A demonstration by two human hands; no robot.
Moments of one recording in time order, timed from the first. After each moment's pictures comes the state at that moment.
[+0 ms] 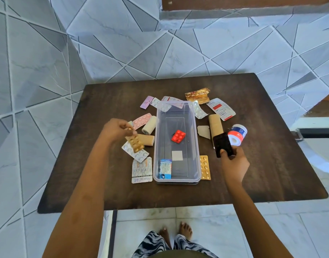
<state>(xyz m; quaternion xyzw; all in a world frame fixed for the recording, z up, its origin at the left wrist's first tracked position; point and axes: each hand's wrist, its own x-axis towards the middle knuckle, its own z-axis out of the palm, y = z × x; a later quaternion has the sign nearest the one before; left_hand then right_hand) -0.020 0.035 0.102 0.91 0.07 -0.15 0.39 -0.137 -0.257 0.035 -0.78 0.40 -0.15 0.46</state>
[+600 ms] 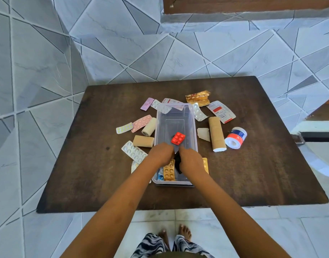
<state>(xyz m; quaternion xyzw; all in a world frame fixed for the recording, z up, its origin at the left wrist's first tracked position) -0.052 -0.079 0.039 0.94 -0.23 -0.24 0.00 -0.102 -0.182 0.048 -0.98 0.02 0.16 0.14</state>
